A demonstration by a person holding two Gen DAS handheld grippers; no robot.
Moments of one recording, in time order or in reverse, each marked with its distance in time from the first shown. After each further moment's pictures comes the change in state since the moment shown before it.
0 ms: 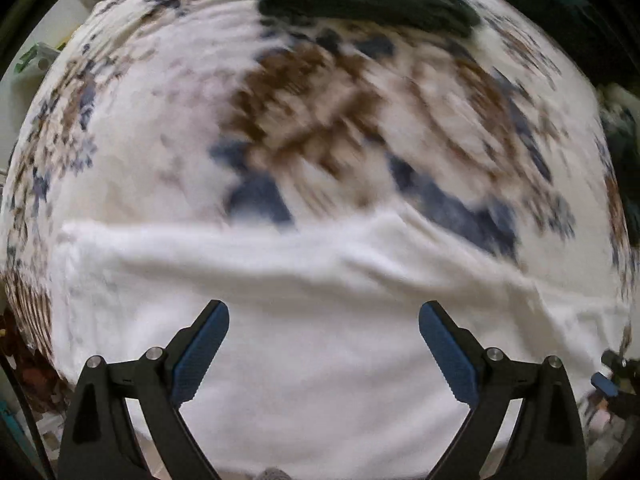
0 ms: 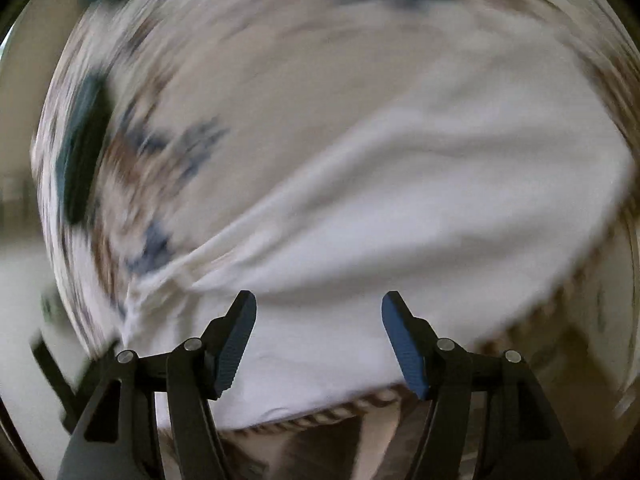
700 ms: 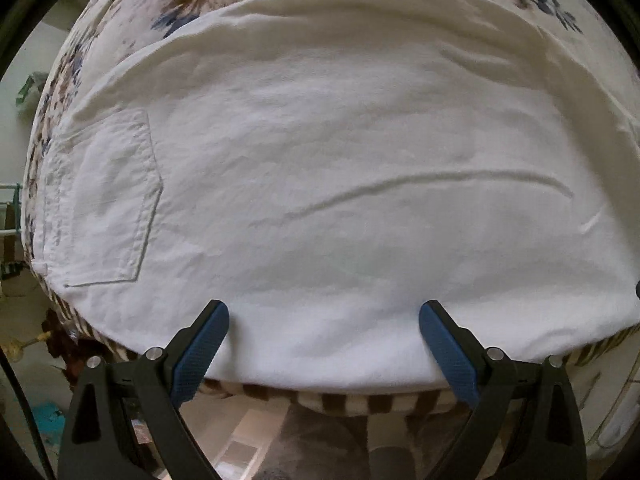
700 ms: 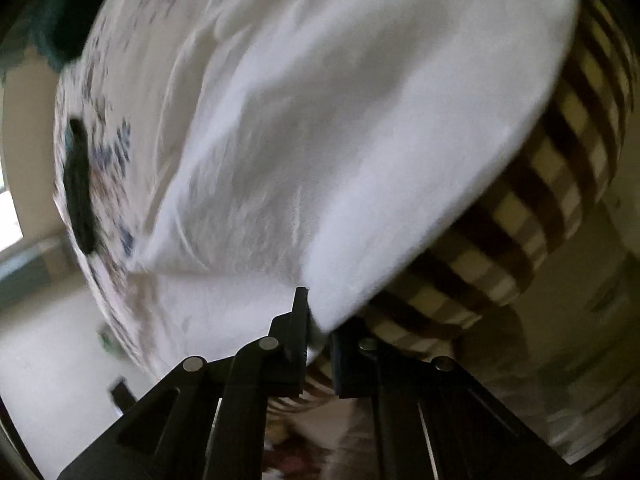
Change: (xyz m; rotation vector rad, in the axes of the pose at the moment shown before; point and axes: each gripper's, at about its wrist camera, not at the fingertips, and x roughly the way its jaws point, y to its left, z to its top) left arm 0.064 -0.071 -0.117 0.151 0.145 0.220; right arm 0.098 -0.072 -0.070 0.121 0.121 0.171
